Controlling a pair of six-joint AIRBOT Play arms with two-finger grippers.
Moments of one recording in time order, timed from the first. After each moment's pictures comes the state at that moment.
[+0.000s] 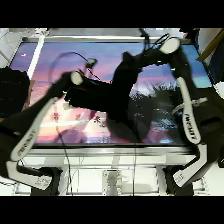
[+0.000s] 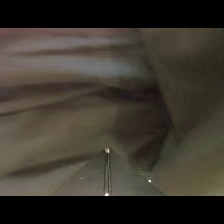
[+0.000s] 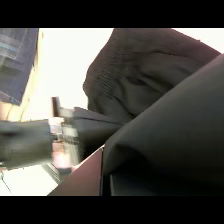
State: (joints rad) left arm -0.32 -1.55 1.44 1.20 -0.92 -1.45; right arm 0.32 -1.79 1.97 -0.82 1.16 1.64
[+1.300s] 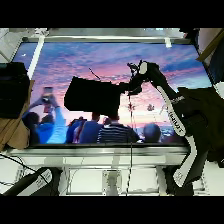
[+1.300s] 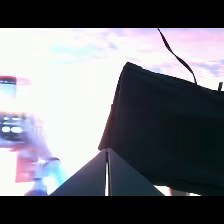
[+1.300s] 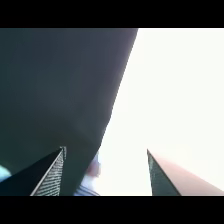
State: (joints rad) left arm 0.29 -1.10 1.44 1.20 -1.17 -1.32; right arm 0.30 -1.94 1.82 -1.18 1.26 1.69
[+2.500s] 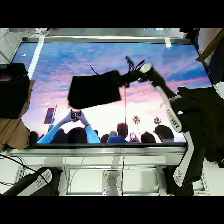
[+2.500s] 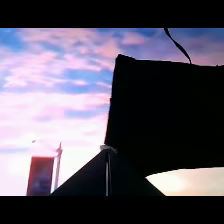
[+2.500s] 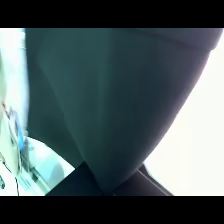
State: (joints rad) left arm 0.29 -1.10 1.44 1.19 -1.19 -1.32; right arm 0.24 -2.02 1.92 -0.67 1.10 1.49
